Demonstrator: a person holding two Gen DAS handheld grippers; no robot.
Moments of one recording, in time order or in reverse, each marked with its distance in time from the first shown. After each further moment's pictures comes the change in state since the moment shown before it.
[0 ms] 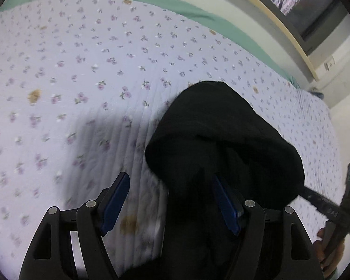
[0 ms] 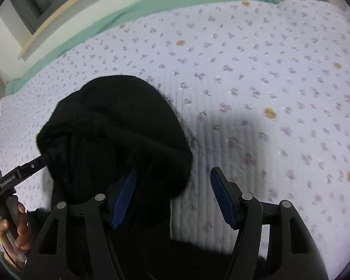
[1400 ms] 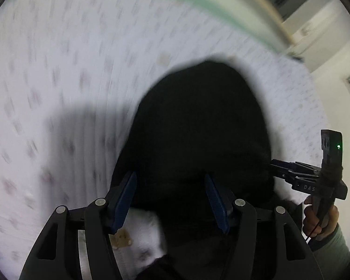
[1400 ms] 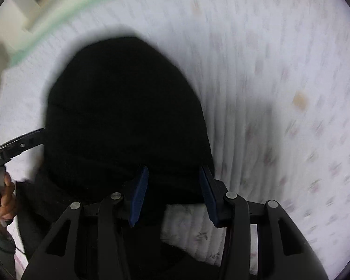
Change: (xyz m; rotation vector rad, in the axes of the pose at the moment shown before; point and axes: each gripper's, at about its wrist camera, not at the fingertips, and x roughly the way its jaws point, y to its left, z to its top) left arm 0.051 0.008 -0.010 0.164 0.159 -0.122; right arm 0.072 -0.023 -0.018 -0.071 0.157 0.069
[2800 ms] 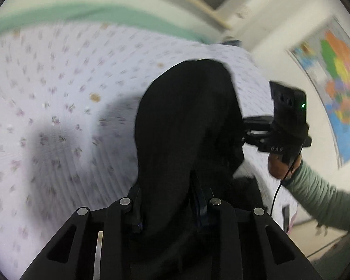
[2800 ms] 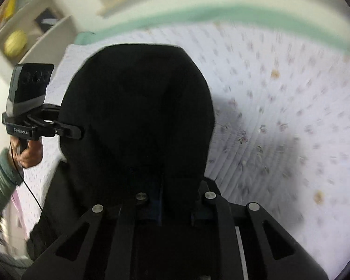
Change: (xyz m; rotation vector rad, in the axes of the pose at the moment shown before) left arm -0.105 -0.058 0.017 0.305 0.023 -0.265; right arm -0.114 0.075 0.009 -0.405 -0.178 0.245
